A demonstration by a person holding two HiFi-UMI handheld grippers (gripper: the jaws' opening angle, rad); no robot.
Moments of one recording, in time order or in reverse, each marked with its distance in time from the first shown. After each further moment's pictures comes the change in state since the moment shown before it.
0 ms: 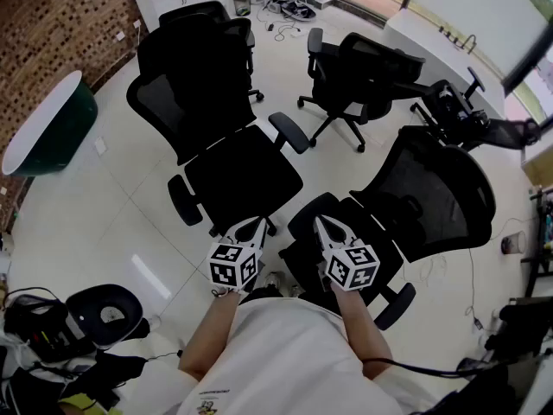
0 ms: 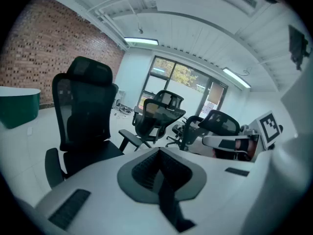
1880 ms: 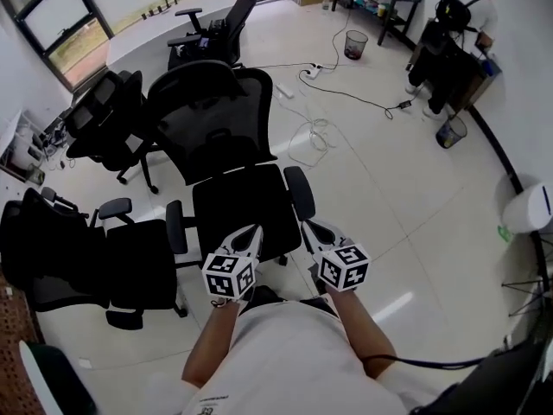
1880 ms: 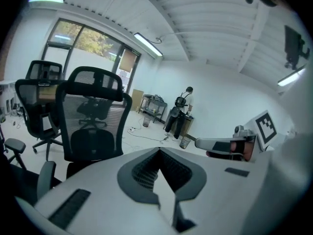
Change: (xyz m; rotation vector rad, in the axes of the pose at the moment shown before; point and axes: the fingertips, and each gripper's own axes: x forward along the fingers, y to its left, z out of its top) left arm -0.029 -0.382 -0.178 0.504 0.336 -0.839; right arm -0.414 -0.048 -0.167 0.390 -0.392 -0.798
